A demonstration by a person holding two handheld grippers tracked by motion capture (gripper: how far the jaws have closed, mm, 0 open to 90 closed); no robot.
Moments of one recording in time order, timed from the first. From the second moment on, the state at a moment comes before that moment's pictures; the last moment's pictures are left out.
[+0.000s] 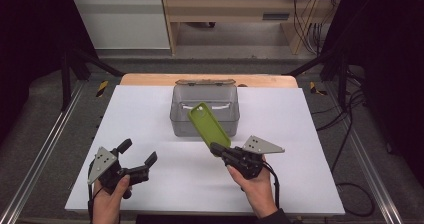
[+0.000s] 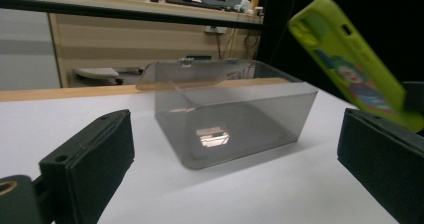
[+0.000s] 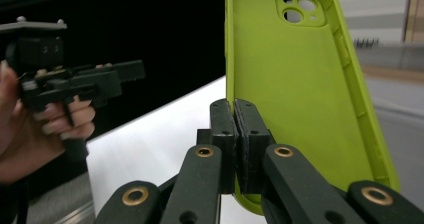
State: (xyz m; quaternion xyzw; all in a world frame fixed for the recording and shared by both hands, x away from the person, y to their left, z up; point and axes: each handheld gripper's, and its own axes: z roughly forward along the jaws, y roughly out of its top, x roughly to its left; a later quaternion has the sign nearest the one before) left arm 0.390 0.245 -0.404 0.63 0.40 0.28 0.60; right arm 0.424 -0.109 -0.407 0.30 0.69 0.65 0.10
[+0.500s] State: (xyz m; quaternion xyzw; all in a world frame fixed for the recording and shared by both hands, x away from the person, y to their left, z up) left arm 0.448 0.222 -0.367 0.61 0.42 0.28 0.62; right arm 0.466 -0.075 -0.383 0.32 0.66 0.67 0.12
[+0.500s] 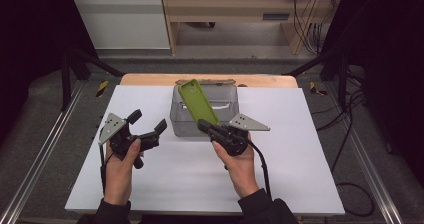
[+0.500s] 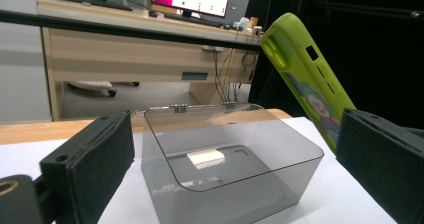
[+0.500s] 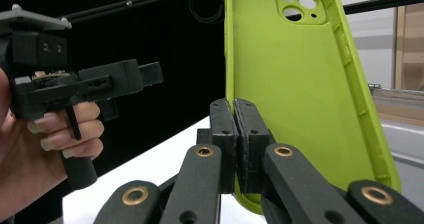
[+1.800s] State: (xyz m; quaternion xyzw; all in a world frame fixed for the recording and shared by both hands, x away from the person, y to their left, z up) left arm 0.412 0.205 -0.385 0.60 0.43 0.21 0.64; right arm 0.423 -0.034 -0.411 0.33 0.67 0.65 0.12
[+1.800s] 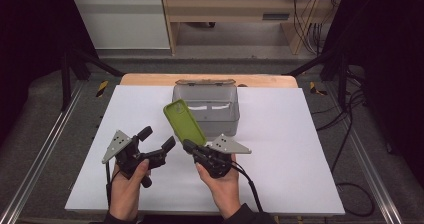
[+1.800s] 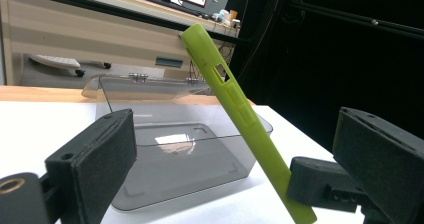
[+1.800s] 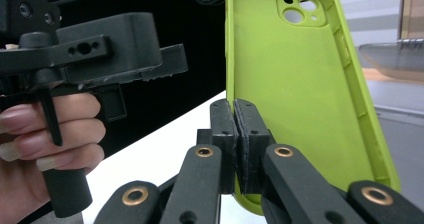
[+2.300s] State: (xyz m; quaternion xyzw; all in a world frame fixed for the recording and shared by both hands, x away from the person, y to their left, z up) left arm 0.406 0.203 -0.390 0.57 0.45 0.26 0.64; right arm 0.416 -0.019 -0.426 0.33 0.67 0.65 0.09
